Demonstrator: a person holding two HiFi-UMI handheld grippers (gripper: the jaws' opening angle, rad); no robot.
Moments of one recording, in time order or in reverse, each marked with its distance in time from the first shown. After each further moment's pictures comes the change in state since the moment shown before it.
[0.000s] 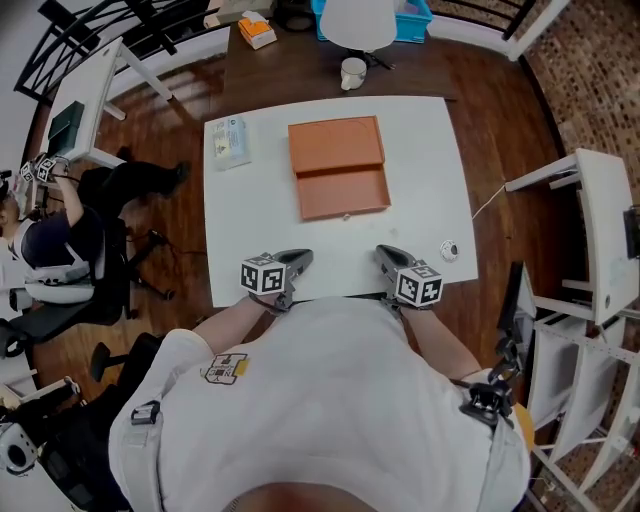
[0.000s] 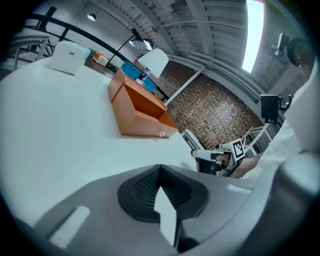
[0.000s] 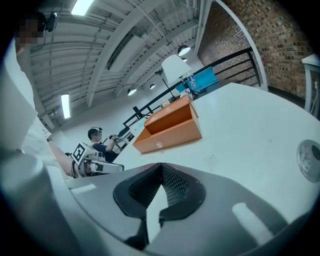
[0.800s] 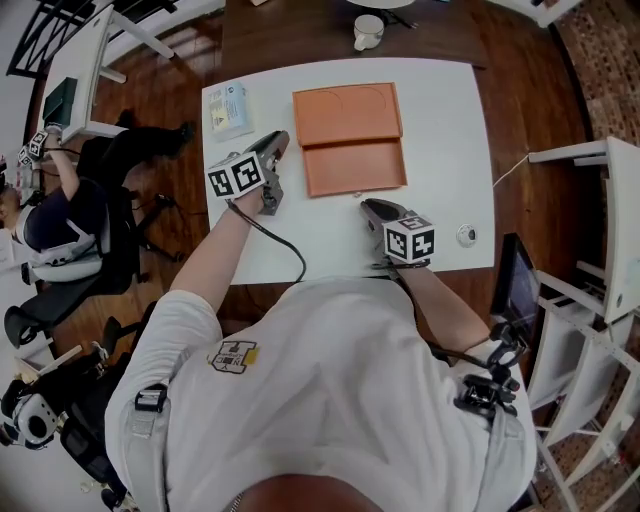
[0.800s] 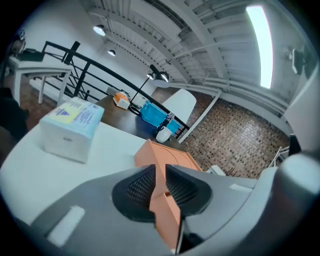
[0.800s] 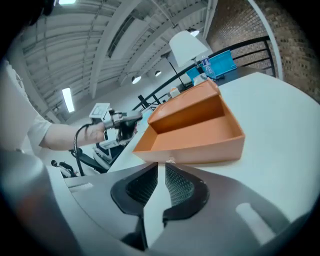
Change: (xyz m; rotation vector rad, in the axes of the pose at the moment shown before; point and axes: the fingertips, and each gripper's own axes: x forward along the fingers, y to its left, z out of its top) left arm -0.013 0.100 0.230 -0.077 -0.327 0.229; right arm 0.077 0.027 0.039 -0.039 0.162 0.060
